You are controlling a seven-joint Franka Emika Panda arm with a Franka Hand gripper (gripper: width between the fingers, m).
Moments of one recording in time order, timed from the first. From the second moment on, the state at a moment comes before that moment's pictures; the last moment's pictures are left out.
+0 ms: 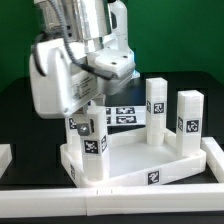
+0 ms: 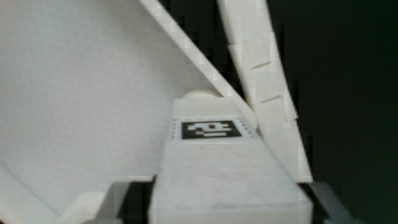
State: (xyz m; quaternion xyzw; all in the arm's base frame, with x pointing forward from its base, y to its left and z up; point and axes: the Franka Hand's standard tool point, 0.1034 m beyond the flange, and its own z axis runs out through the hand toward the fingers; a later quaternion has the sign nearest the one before) arm 0.630 -0.051 0.104 -0.54 0.84 0.01 0.06
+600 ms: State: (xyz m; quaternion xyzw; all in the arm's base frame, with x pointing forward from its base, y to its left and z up) arm 0.620 -0.053 0.104 -0.34 0.94 0.05 0.03
